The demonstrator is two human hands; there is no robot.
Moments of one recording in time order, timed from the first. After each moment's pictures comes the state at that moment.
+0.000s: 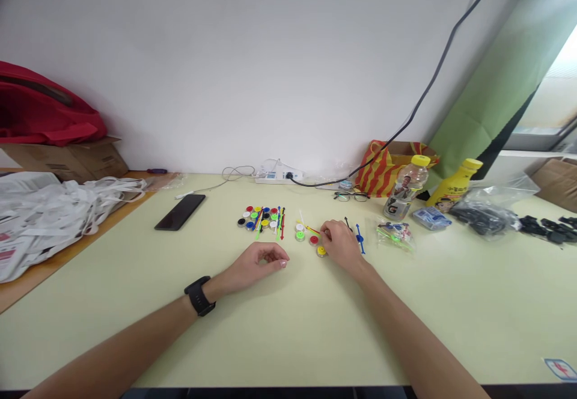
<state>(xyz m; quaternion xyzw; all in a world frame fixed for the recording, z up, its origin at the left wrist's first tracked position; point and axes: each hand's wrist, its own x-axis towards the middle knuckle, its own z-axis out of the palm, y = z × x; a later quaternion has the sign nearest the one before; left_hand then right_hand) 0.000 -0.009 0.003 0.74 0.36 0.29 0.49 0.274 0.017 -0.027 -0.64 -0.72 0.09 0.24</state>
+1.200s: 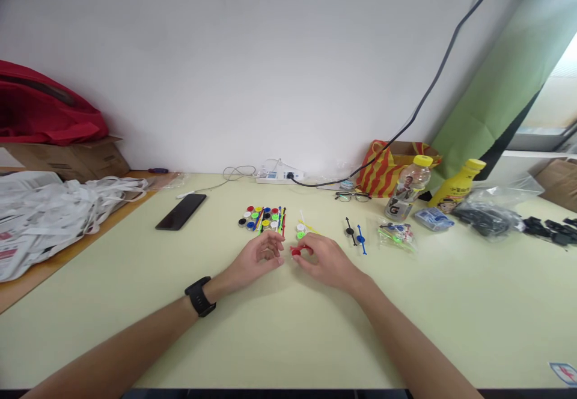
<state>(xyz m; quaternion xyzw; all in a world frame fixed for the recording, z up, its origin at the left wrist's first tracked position) -0.001 -0.007 -0.003 0.70 0.33 0.37 0.52 0.237 -0.025 0.004 -0.46 -0.82 0.19 0.27</state>
